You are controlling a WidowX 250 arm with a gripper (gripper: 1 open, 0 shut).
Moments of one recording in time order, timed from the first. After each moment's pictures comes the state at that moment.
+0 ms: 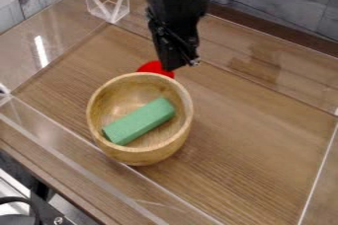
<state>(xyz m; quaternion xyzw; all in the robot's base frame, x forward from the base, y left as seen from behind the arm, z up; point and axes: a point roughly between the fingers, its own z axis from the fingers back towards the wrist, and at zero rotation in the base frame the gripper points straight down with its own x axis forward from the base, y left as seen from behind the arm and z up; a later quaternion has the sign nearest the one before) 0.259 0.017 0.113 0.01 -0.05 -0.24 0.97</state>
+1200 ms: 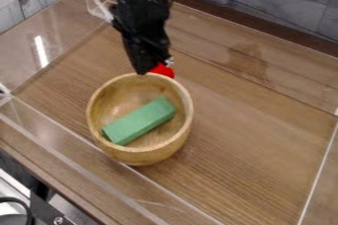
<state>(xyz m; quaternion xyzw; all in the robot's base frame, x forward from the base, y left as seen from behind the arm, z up) 0.254 0.049 0.093 0.00 -0.06 -0.14 0.99</state>
